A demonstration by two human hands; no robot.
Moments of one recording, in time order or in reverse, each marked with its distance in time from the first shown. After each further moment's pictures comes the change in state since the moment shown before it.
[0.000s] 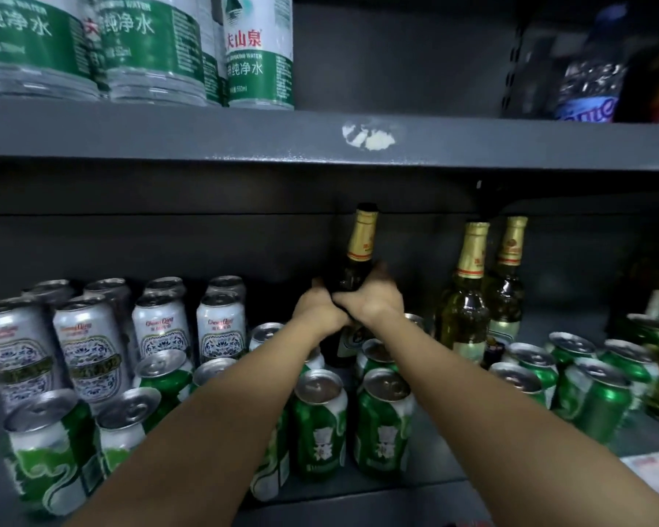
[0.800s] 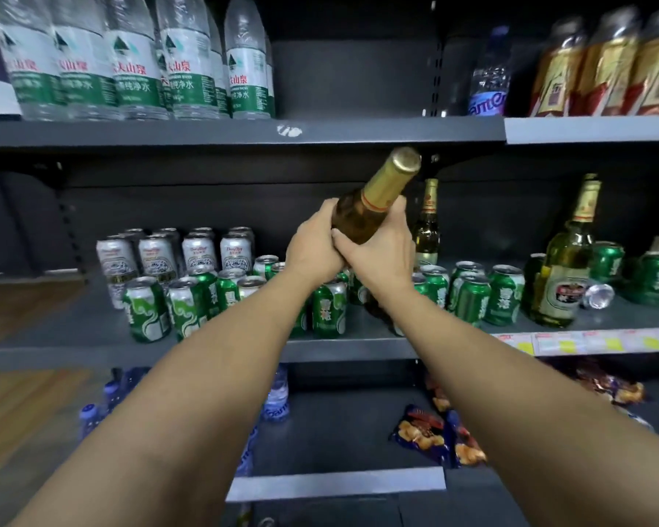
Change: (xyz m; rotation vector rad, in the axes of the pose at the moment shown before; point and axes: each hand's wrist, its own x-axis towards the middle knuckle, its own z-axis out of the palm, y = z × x) left_hand -0.224 0.113 -0.015 0.006 0.290 0.357; right_hand -0.204 0.036 -0.150 0.331 0.354 -0.389
